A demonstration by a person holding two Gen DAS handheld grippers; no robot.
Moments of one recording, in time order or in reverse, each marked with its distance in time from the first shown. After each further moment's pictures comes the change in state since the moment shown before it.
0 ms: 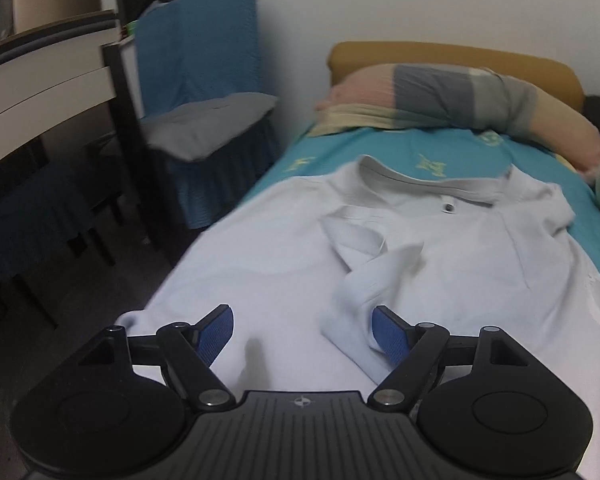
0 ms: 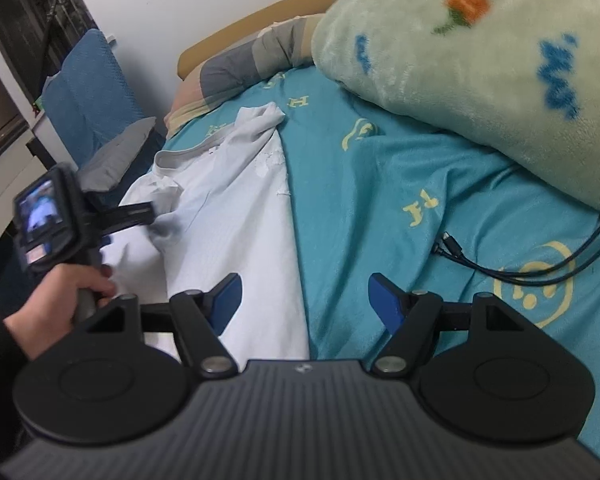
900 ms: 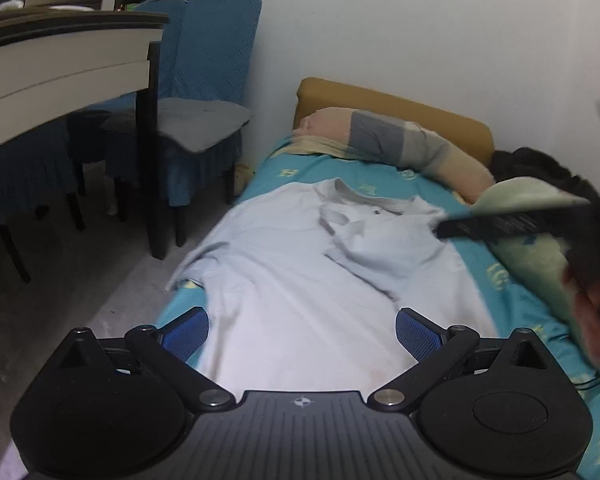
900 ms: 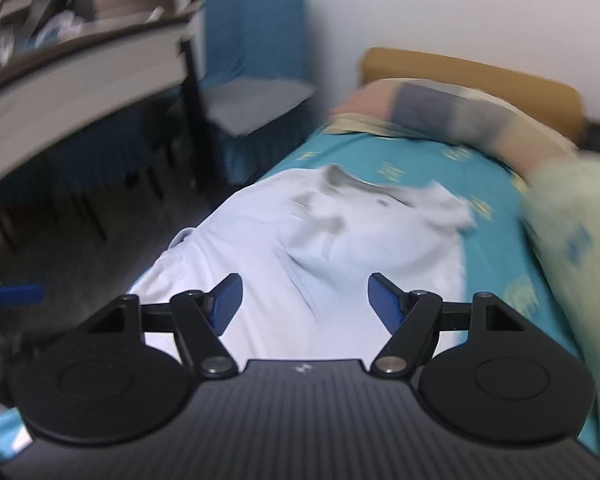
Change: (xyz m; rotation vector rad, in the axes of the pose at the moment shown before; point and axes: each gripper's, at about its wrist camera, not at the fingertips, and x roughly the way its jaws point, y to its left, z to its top) left arm -0.230 0.161 -0.058 -0.092 -0.032 -0.305; right arm 0.046 0.223 0.070 -0.676 0.077 0.191
